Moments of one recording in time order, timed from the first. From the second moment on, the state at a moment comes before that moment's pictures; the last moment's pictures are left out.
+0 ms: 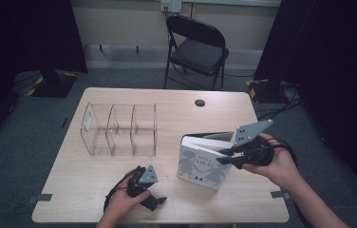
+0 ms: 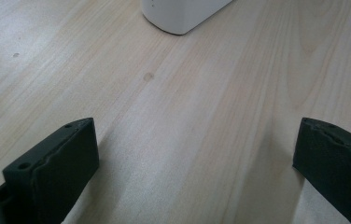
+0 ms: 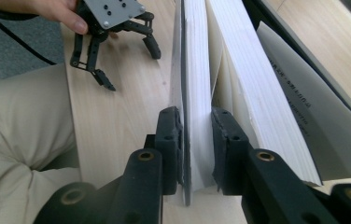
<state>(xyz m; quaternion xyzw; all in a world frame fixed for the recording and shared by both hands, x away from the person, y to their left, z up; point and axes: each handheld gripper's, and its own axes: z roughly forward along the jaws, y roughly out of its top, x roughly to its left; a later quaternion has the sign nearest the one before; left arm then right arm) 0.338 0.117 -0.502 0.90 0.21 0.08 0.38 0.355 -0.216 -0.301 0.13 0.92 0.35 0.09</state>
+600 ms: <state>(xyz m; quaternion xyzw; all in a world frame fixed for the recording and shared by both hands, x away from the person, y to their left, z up) 0.338 0.117 -0.502 0.90 0.21 0.08 0.38 0.356 -0.226 -0.304 0.15 0.92 0.36 0.09</state>
